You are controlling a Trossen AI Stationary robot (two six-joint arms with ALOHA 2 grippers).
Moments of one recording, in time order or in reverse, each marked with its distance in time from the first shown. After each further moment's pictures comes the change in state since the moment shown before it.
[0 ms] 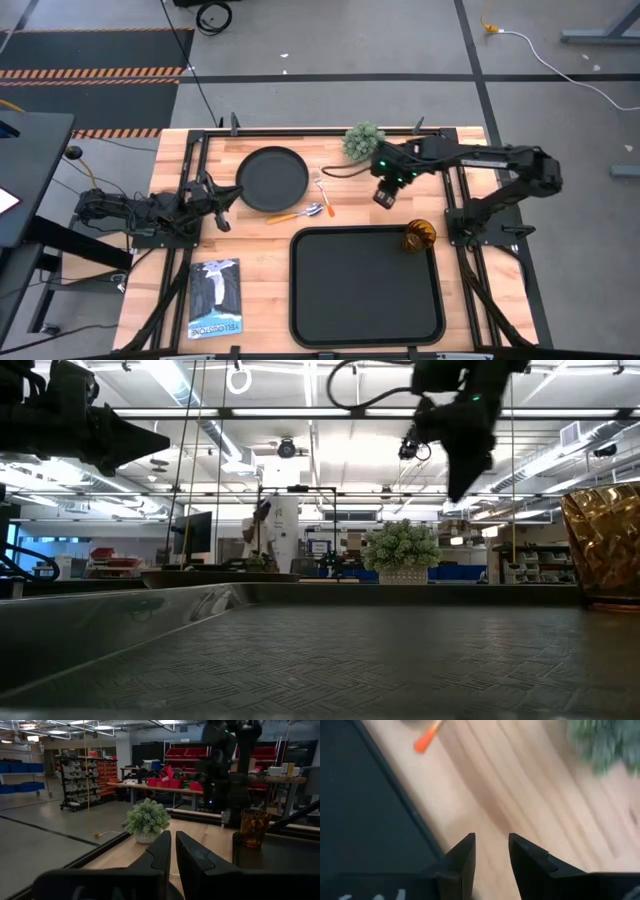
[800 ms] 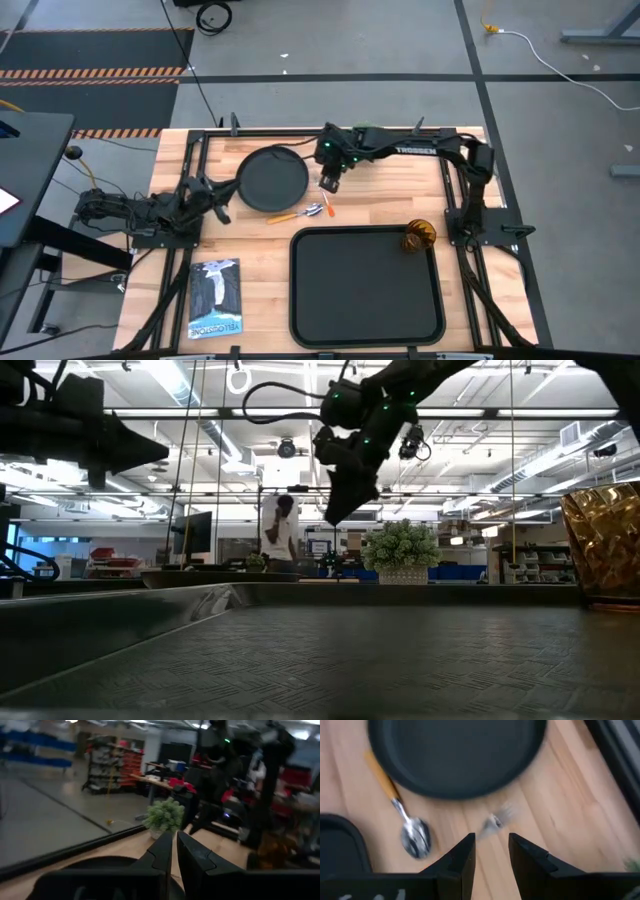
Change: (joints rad) left arm 0.001 0.000 0.000 -0.014 -0.159 -0.214; right arm -0.064 0.518 0.392 0.354 -0.098 -0.242
